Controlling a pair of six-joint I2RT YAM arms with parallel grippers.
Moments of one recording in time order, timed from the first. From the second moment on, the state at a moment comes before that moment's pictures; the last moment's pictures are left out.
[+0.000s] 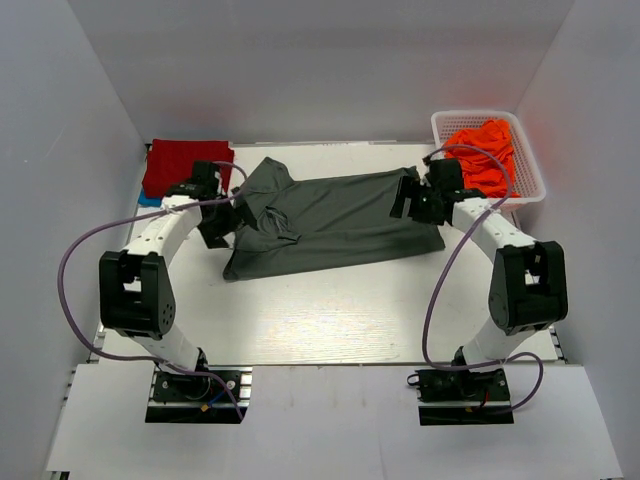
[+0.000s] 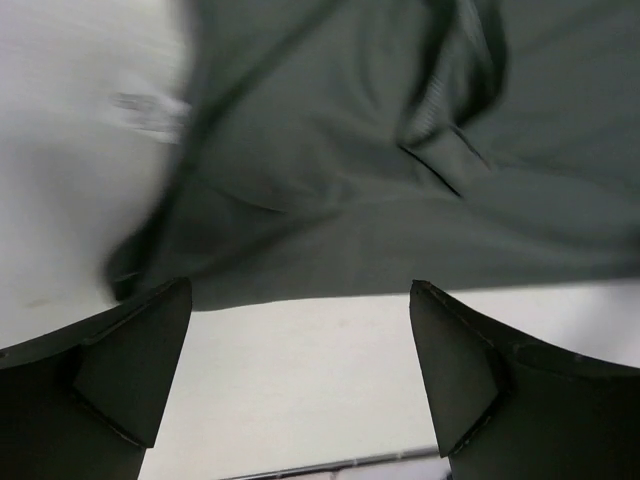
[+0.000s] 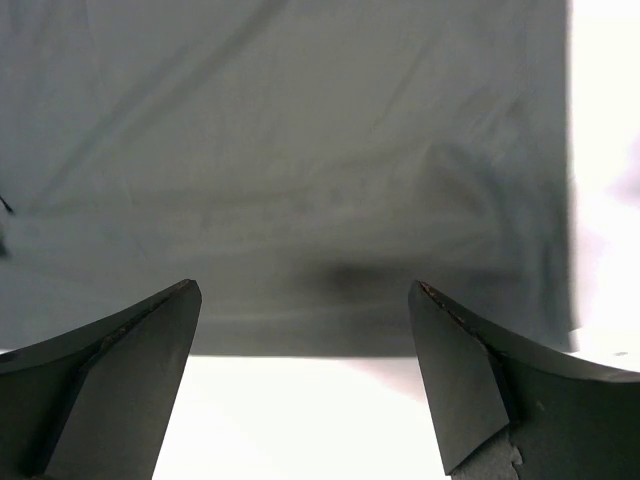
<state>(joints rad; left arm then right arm) -0.11 1.63 1.27 -0.78 0.10 -0.57 0.19 1.65 1.19 -0.38 -0.14 0.30</state>
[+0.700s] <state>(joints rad) -0.17 1.59 0.90 -0.52 0.20 -0.63 0.18 1.60 0.82 -0.15 -0.16 0.37</state>
